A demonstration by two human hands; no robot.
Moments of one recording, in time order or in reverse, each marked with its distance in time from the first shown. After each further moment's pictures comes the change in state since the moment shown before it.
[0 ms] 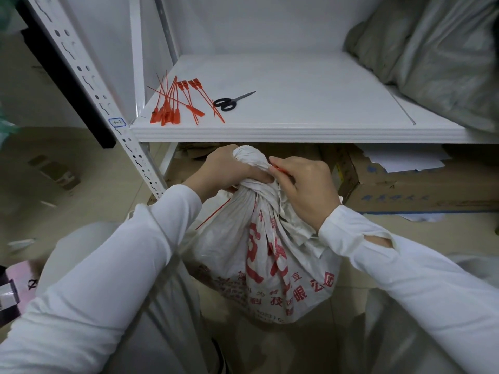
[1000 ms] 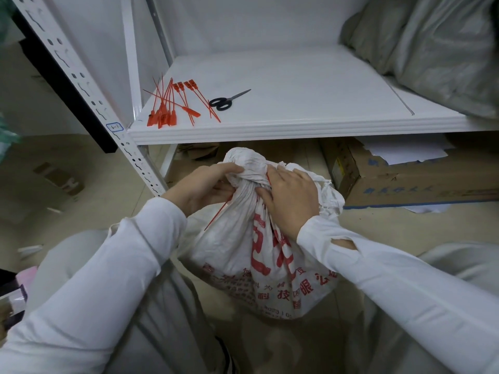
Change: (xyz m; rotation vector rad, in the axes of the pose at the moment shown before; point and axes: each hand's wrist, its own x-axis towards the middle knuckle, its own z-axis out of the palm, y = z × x) left_hand -0.014 -0.023 -0.007 -0.397 -0.012 -0.364; right_hand -0.015 -0.008 0.030 -0.409 -0.366 0.254
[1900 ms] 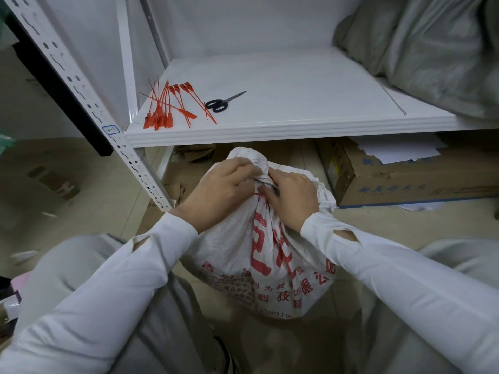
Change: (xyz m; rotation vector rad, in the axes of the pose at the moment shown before) left_hand 0.004 -0.025 0.009 1.353 0.182 1.573; right_hand 0.004 0.020 0.013 0.169 0.135 -0.015
